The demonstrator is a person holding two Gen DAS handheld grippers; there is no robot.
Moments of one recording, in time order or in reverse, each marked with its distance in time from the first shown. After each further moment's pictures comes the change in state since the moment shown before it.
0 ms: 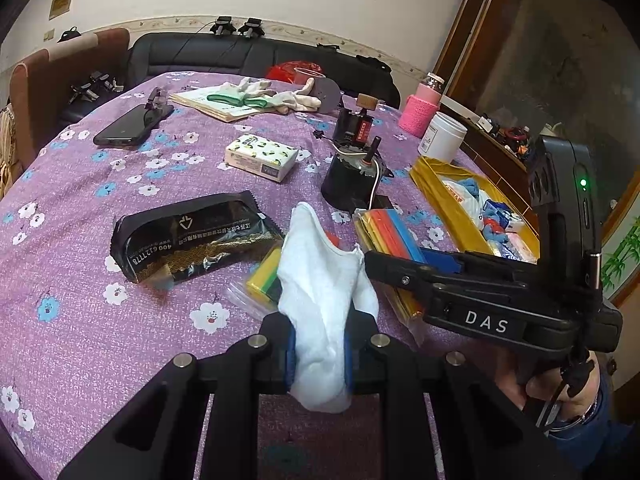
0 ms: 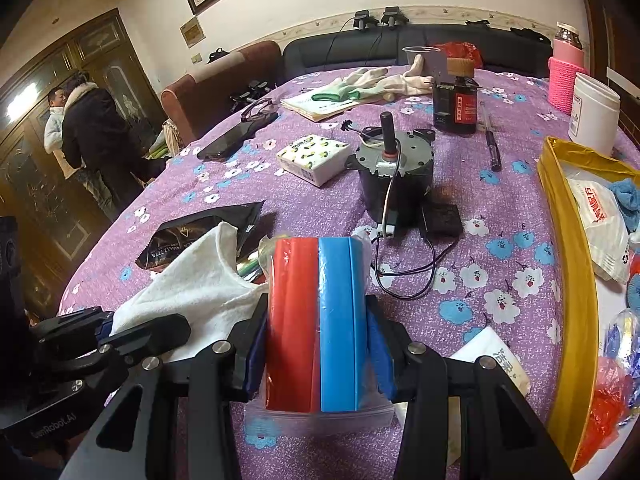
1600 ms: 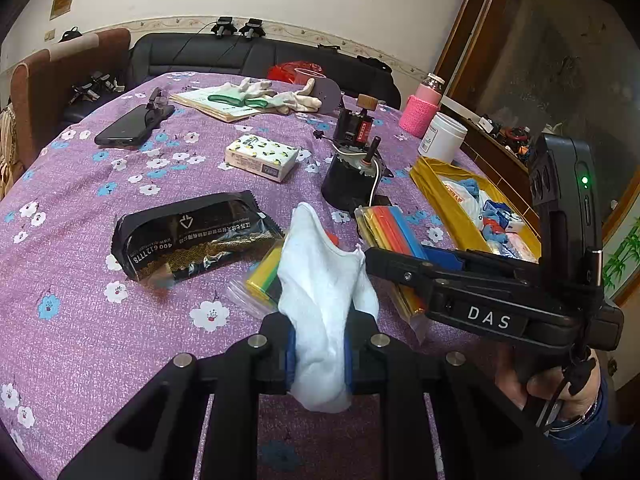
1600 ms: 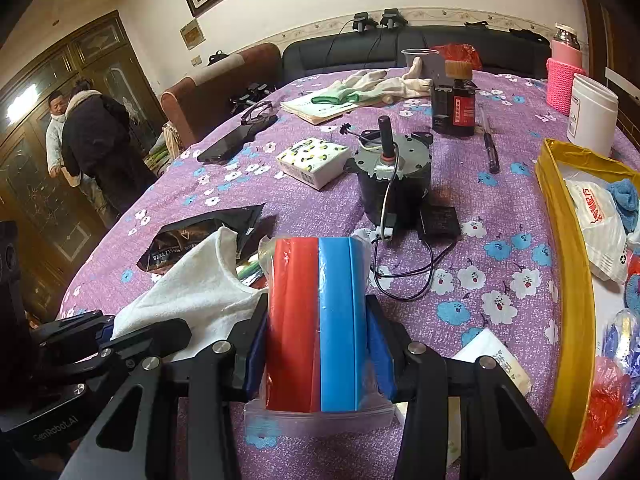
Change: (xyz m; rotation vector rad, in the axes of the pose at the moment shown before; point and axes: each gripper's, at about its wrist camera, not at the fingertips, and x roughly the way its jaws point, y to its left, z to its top) left arm -0.002 0.000 0.000 -0.003 -0.001 0.002; right arm -0.001 -0.002 0.002 0.004 -0.008 0.000
